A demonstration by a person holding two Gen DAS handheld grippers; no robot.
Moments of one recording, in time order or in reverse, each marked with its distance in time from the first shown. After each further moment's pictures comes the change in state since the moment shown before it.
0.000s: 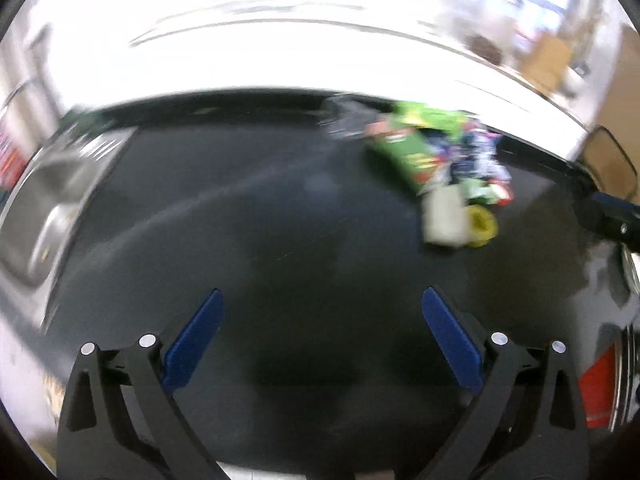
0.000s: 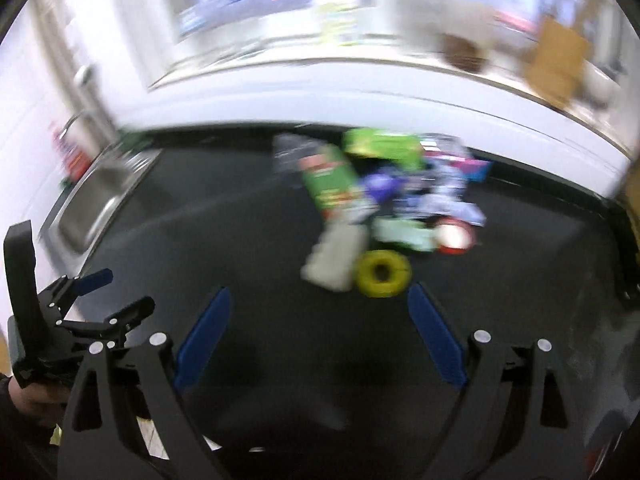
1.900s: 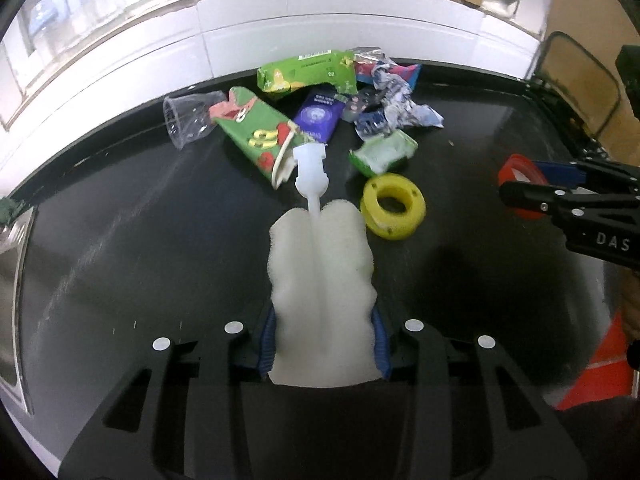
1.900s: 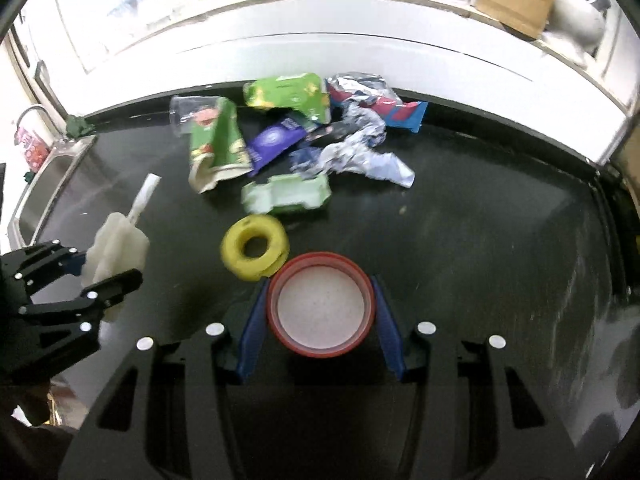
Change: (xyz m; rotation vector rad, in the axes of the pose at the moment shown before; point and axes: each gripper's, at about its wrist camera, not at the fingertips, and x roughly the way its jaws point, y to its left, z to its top) left arm 0.076 -0.120 0.010 0.252 0.100 -0.078; right arm 0.068 -0.103 -0.023 -0.010 0.093 -0.056
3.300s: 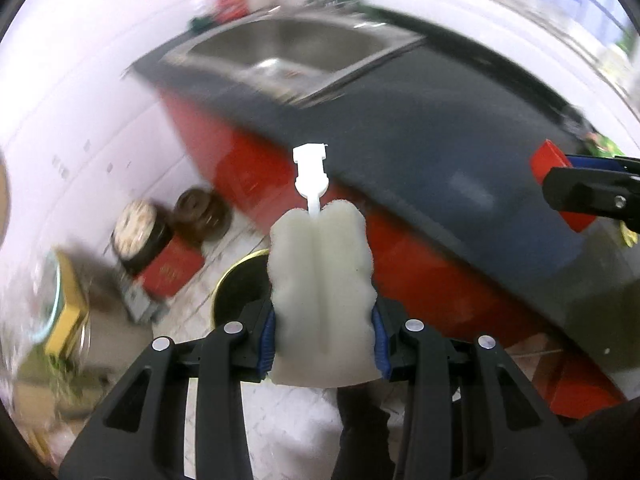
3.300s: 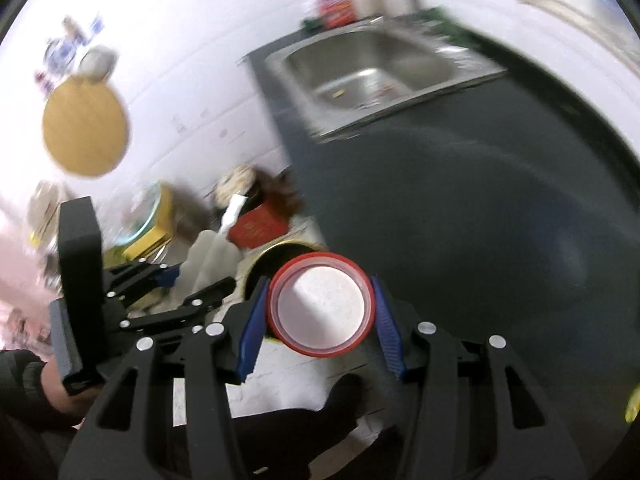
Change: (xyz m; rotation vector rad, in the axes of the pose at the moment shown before) left arm -0.181 0.246 -0.347 -0.835 0.028 0.489; right arm -0.016 0.478 -0.071 -0.738 0.211 0.663
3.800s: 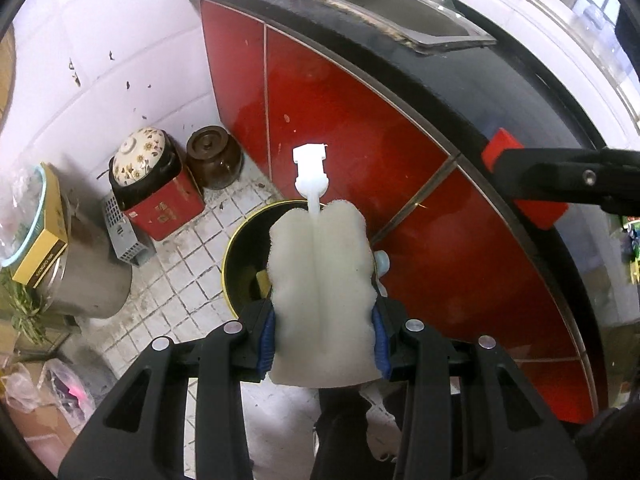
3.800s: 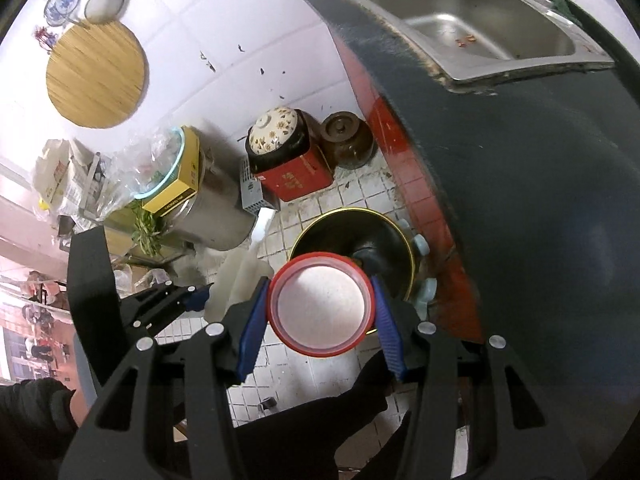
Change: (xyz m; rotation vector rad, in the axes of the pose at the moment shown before) left arm 0.041 0.080 -0.039 -0.191 0.075 -0.063; right arm 0.116 0.085 0.029 -0.061 0.208 0.086
